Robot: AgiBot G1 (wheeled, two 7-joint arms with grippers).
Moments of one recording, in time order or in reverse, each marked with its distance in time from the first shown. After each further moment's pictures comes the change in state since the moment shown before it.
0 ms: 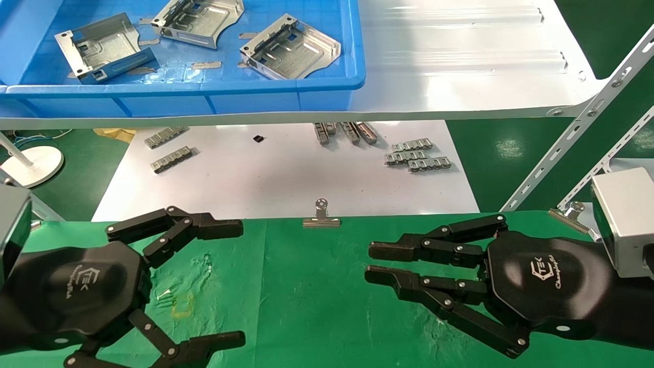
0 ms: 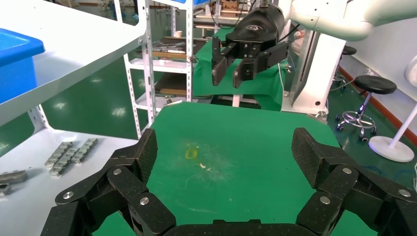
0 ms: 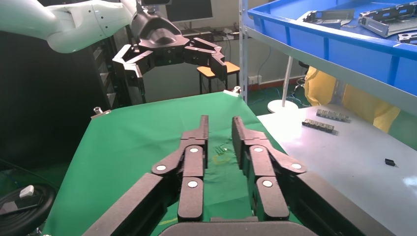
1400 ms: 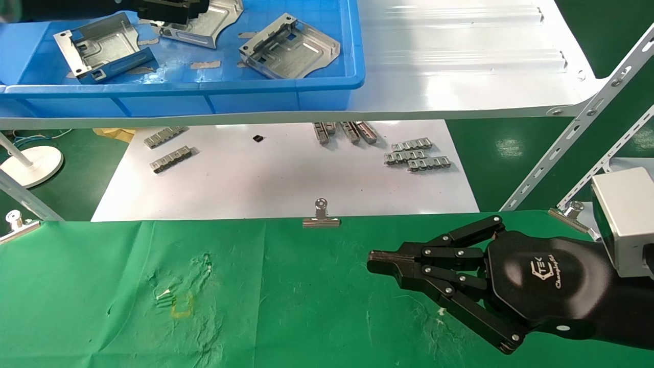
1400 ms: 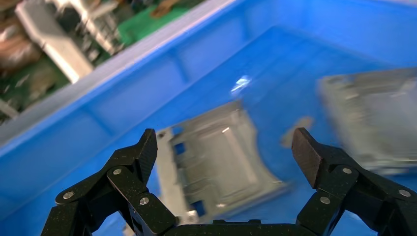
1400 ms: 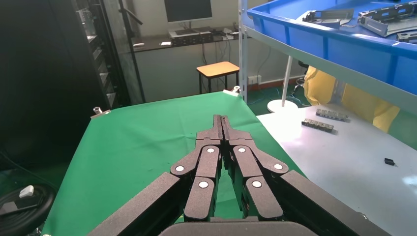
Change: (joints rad) left arm -0.907 0.427 0.283 0.816 0.785 -0.521 -0.132; right arm 0.000 0.000 0.000 0.000 0.000 0.000 0.000
